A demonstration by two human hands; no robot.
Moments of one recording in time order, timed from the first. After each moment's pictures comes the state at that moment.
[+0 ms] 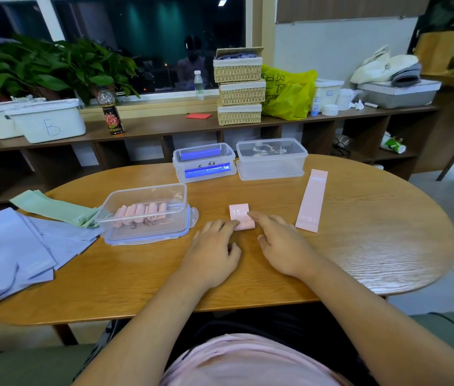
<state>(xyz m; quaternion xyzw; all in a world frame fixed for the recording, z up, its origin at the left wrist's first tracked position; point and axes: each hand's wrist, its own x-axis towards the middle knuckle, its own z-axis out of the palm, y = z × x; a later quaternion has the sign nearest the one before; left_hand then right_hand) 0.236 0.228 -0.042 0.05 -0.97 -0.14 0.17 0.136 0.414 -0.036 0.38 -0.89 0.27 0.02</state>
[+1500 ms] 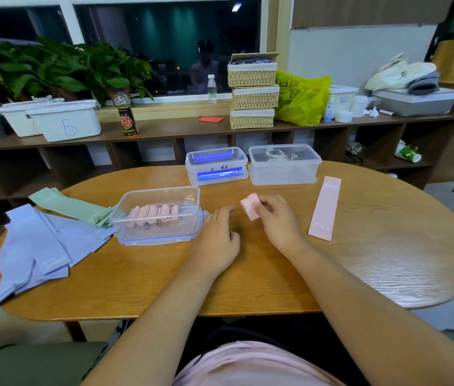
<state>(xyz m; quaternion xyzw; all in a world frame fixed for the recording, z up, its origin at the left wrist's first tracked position) 0.213 0.206 -0.039 0.11 -0.93 -0.27 0.24 0.106 0.354 -0.022 0.24 -0.80 0.55 0.01</state>
